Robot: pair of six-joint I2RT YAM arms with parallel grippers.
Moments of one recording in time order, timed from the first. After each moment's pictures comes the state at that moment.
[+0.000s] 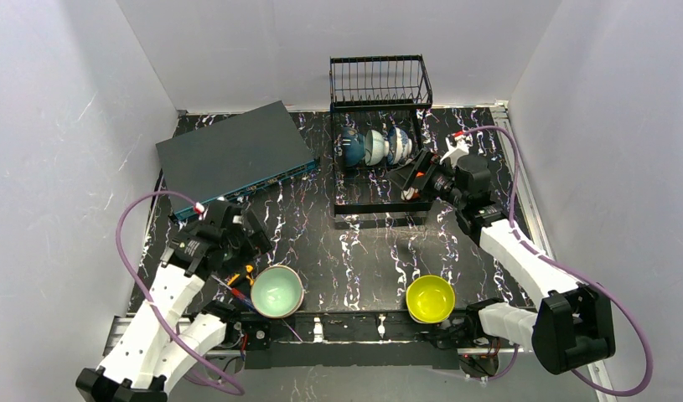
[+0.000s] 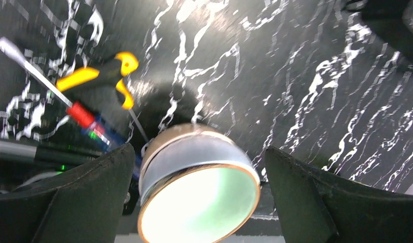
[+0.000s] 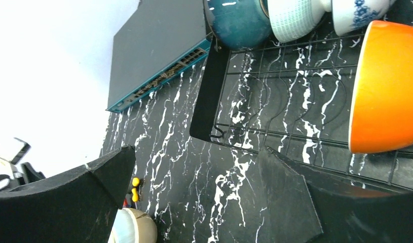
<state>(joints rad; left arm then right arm) -0.37 0.79 0.86 -1.09 -0.10 -0.82 0.33 1.14 0.73 0.10 -0.35 0.71</state>
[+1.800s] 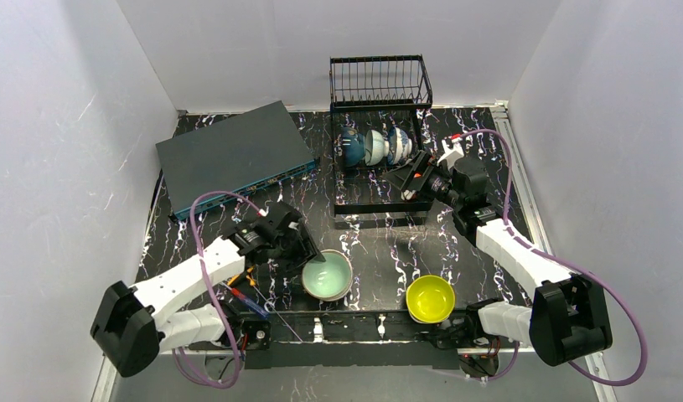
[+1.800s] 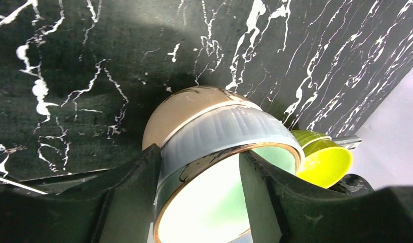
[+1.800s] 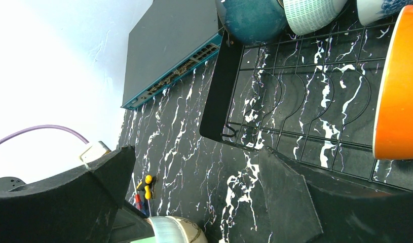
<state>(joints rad) -0.72 1.07 0.70 -0.68 0.09 -1.19 0.33 1.18 0.69 0.23 -0.41 0.79</state>
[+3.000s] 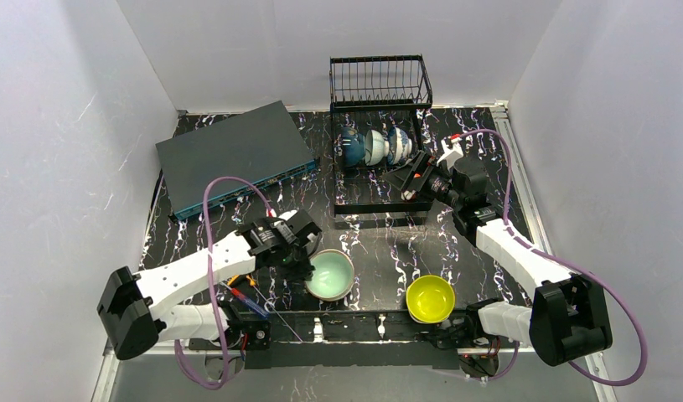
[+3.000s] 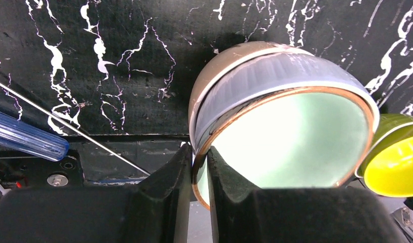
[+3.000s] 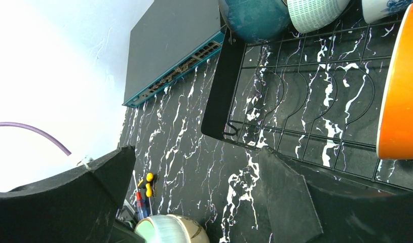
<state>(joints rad) -0.93 1.18 0.88 -0.98 -0.10 -1.13 0.33 1.18 0.69 0.23 -0.42 0.79</state>
